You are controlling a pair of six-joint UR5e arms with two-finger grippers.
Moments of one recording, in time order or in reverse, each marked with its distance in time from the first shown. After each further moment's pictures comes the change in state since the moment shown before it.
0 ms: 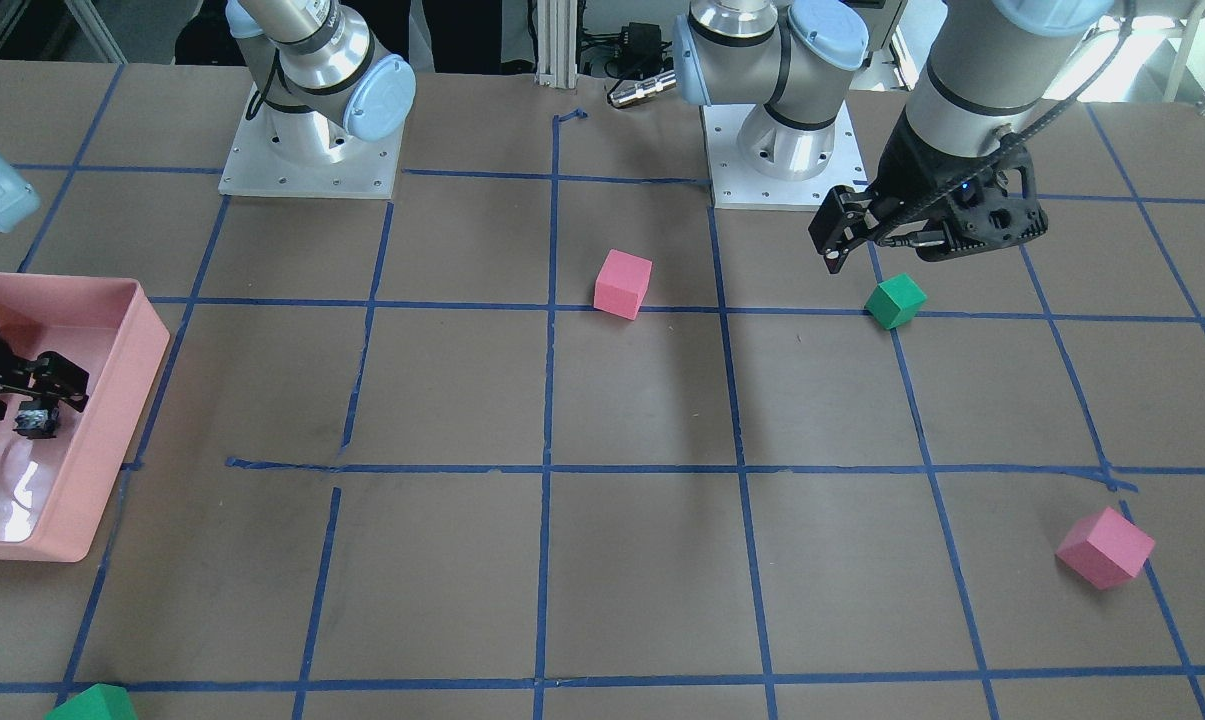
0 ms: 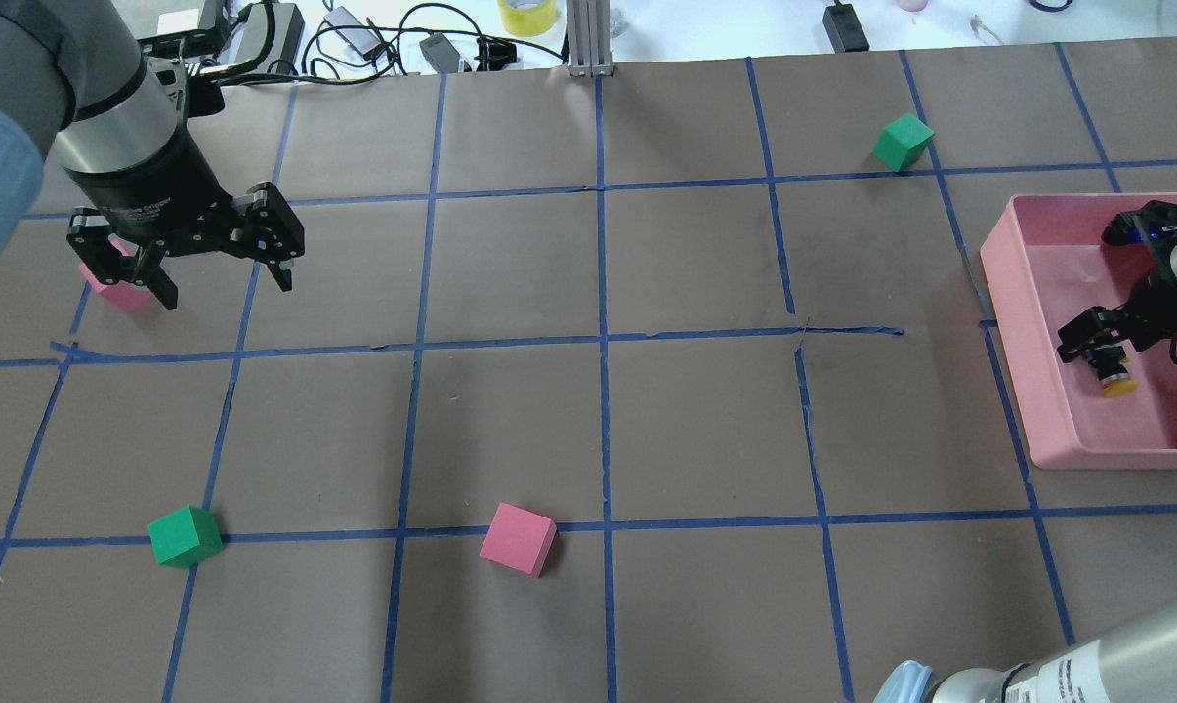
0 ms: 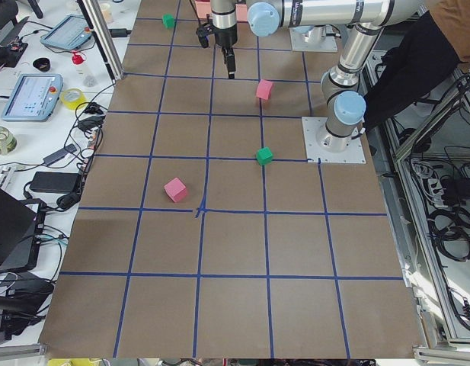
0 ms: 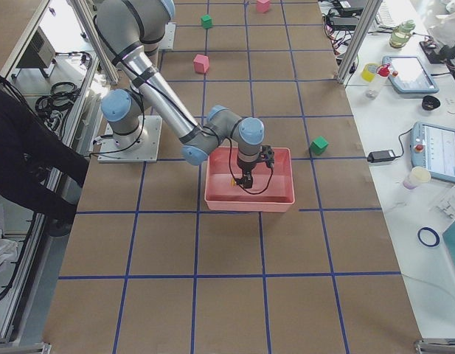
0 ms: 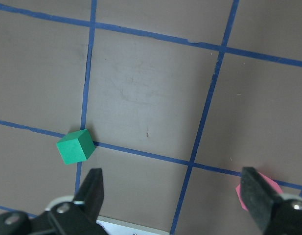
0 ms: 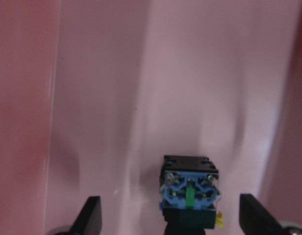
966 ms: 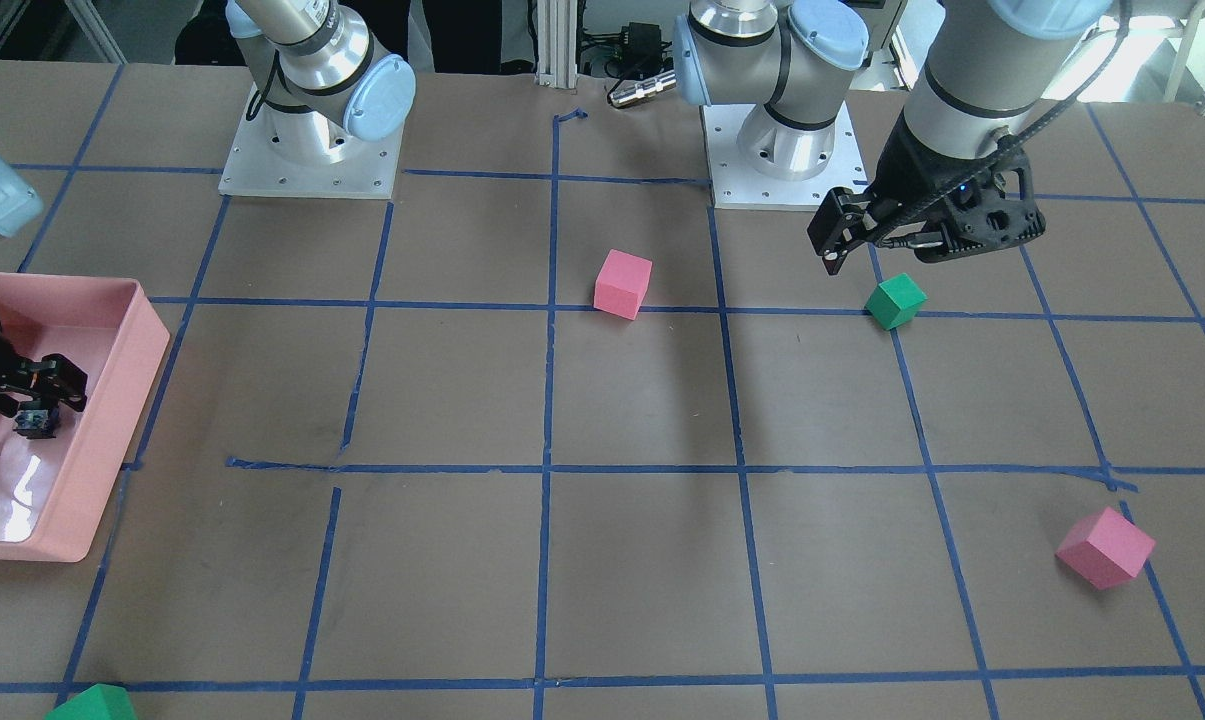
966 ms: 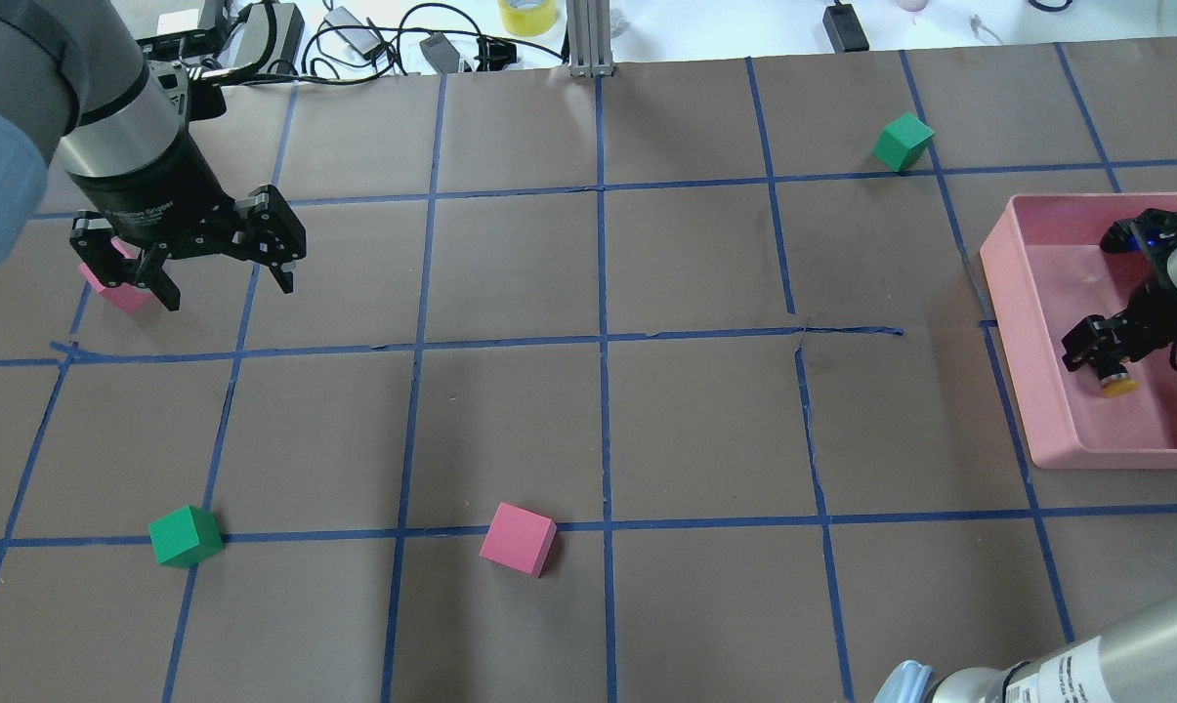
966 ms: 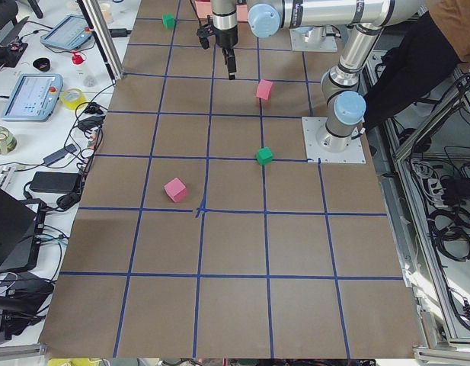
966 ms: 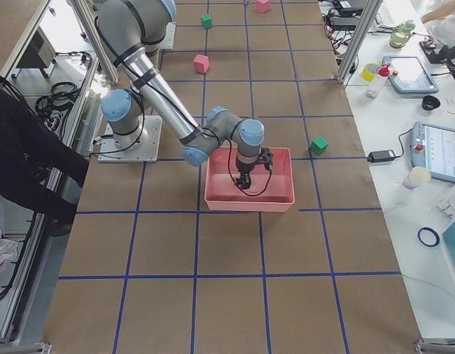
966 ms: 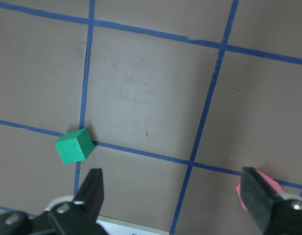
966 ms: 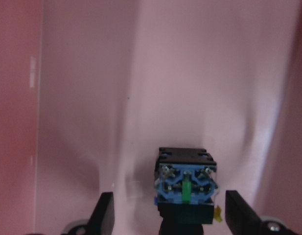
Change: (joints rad) left arm 0.001 0.001 -0.006 0.009 -0.002 0.000; right arm 0.000 0.009 0.002 0.000 -0.024 0.011
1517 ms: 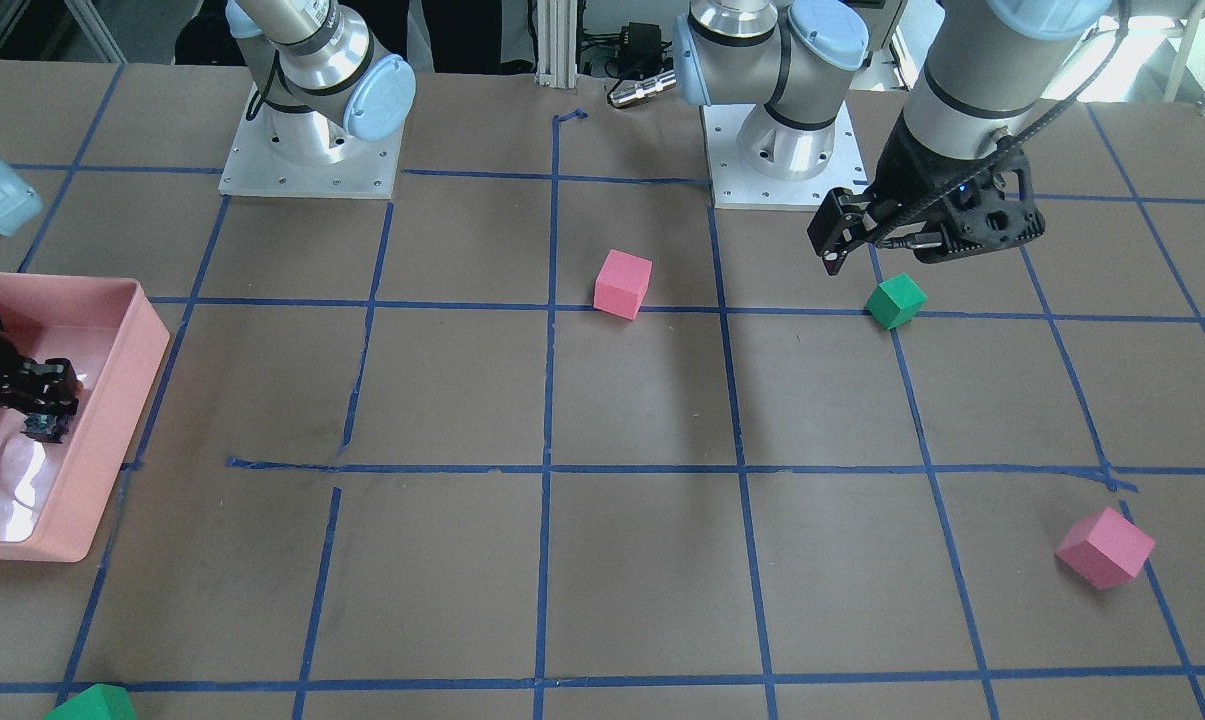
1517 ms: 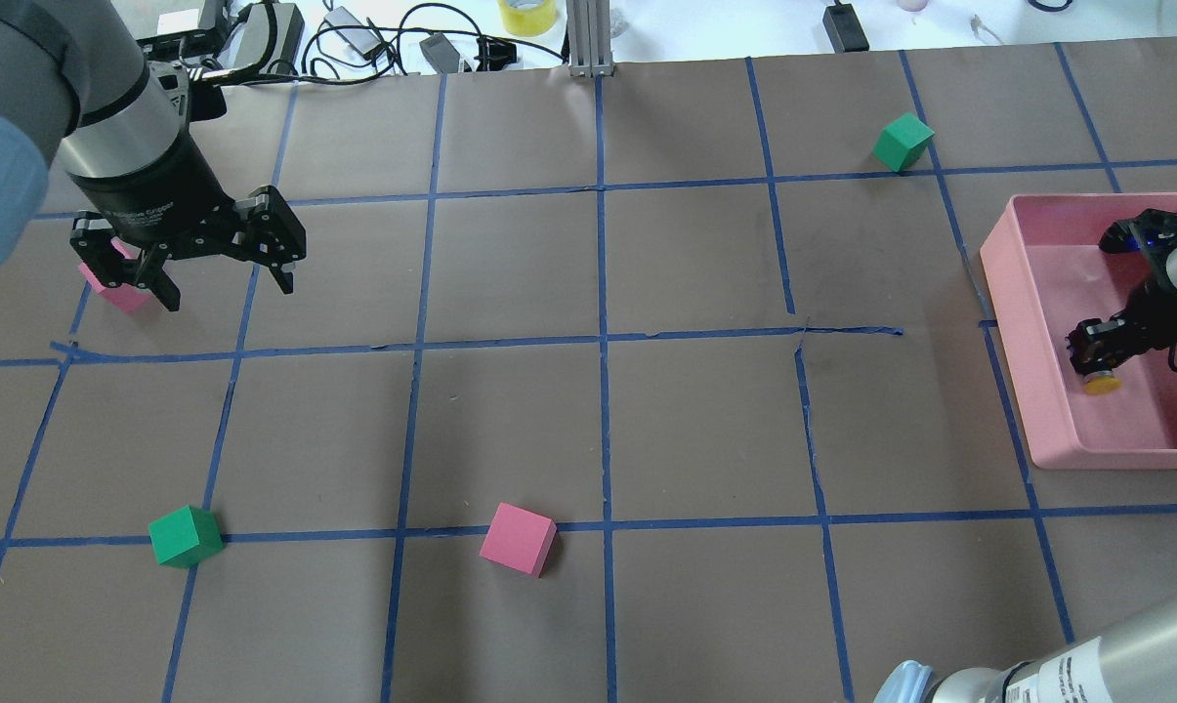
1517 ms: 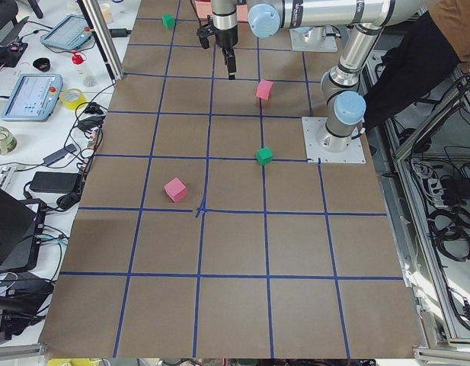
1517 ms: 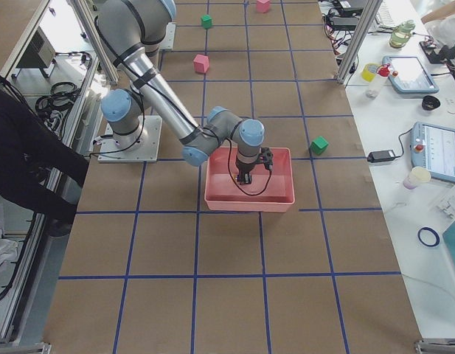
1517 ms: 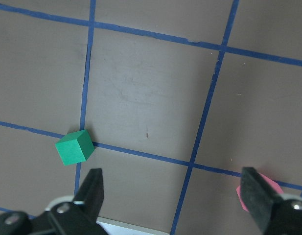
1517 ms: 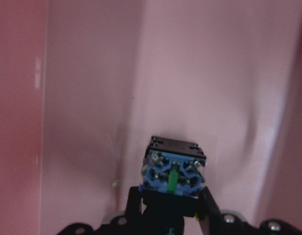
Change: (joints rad) left arm -0.001 0.000 -0.003 0.001 0.001 0.001; right arm 0.000 -0.002 -0.002 0.011 0.006 0.005
